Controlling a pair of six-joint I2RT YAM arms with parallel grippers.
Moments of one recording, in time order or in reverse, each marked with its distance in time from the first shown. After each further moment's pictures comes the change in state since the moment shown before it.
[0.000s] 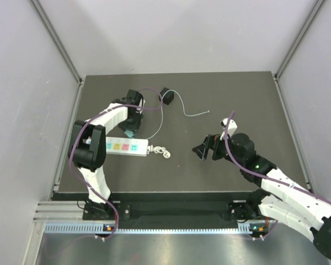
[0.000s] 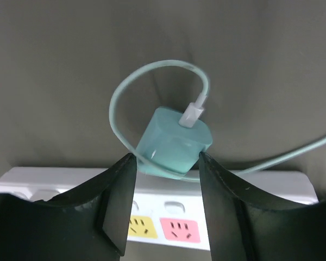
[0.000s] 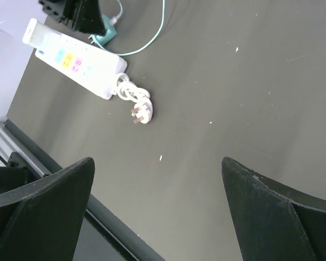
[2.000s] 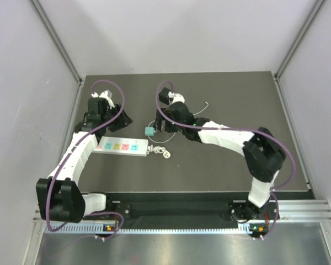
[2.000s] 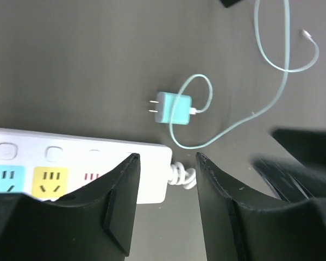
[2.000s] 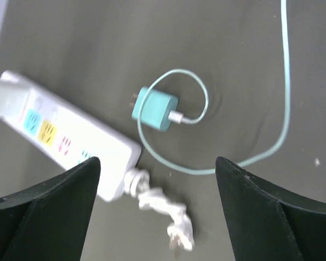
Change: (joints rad) left arm 0.220 -0.602 -0.361 0.296 0.442 -0.511; right arm 0.182 0.934 0.744 0.015 0.215 0.029
